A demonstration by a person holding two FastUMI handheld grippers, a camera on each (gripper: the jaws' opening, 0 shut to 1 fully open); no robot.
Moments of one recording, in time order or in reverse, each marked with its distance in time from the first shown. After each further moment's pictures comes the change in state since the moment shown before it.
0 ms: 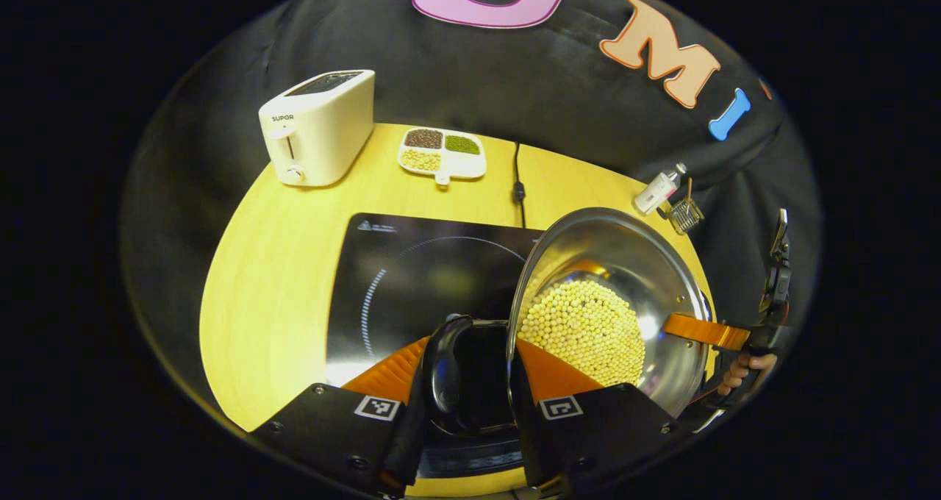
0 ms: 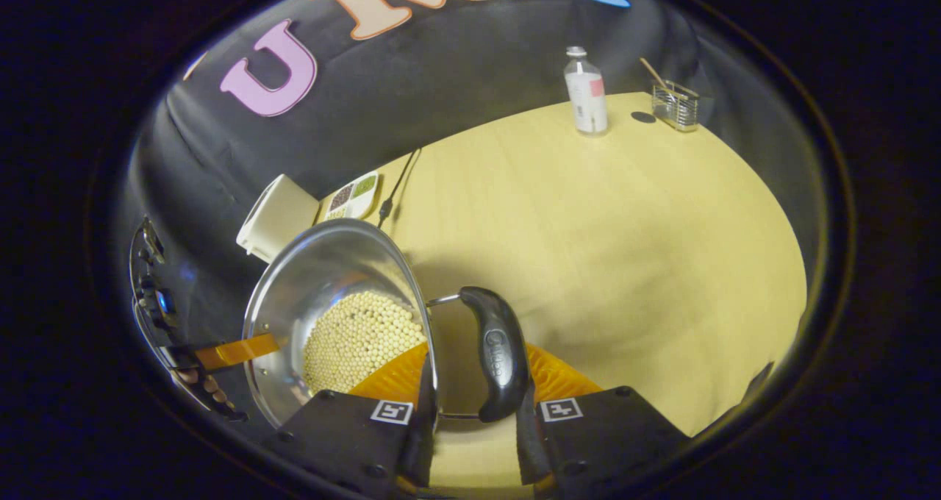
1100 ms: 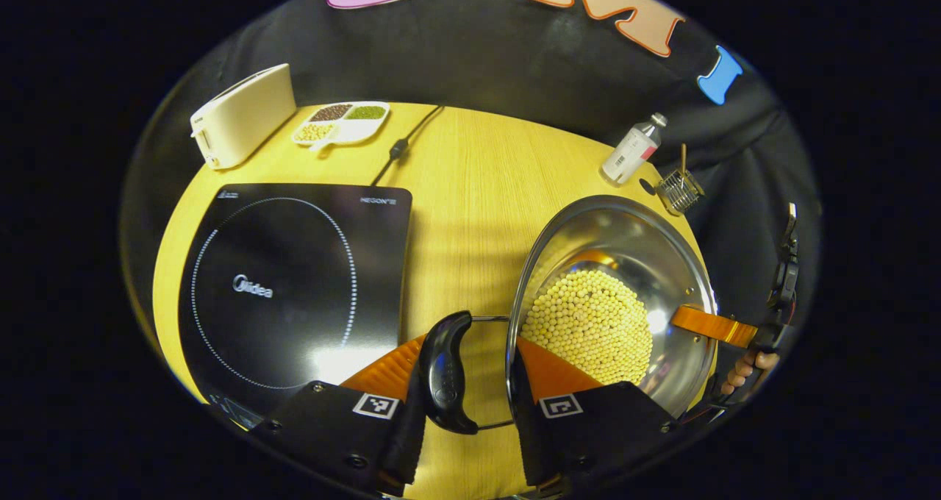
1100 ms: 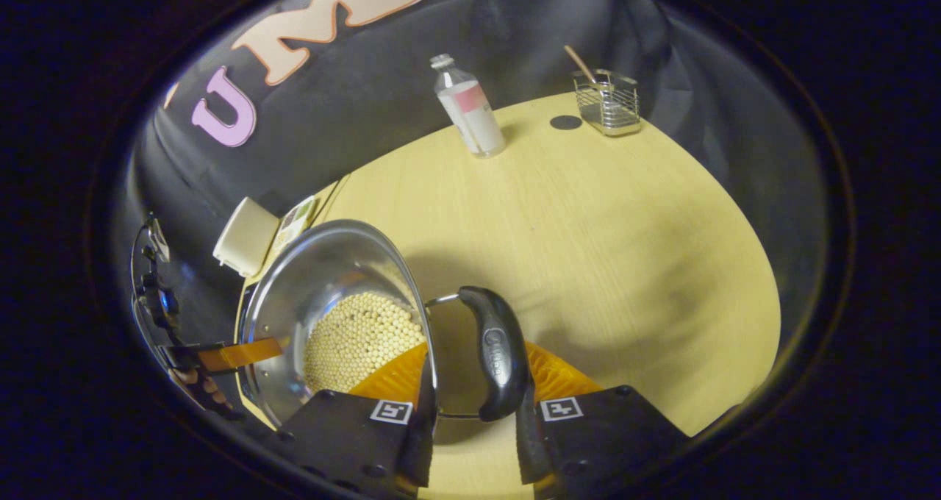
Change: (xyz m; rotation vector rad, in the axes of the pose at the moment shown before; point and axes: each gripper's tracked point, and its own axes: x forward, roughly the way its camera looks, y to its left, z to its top) left arm 0.074 -0.198 -0.041 -0.024 0.028 0.061; right arm -0.007 -0.218 0.073 -0.026 -0.005 0.045
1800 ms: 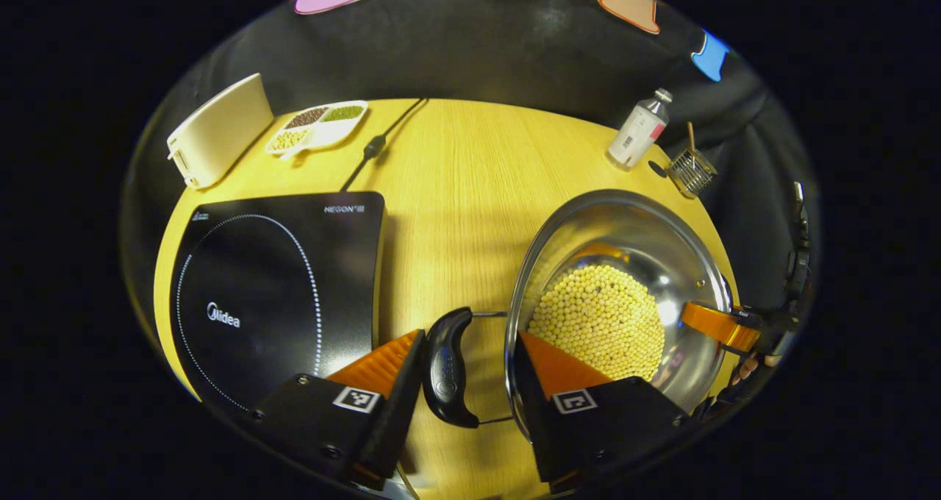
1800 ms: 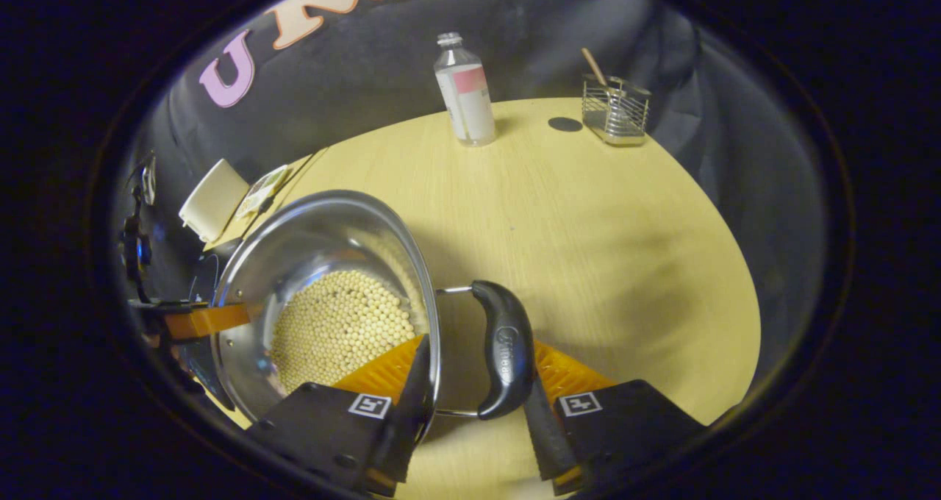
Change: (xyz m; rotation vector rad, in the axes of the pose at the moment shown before) left arm 0.062 -0.010 -0.003 0.072 0.044 0.009; right arm 0.044 -0.042 -0.003 -0.123 0.021 -0.125
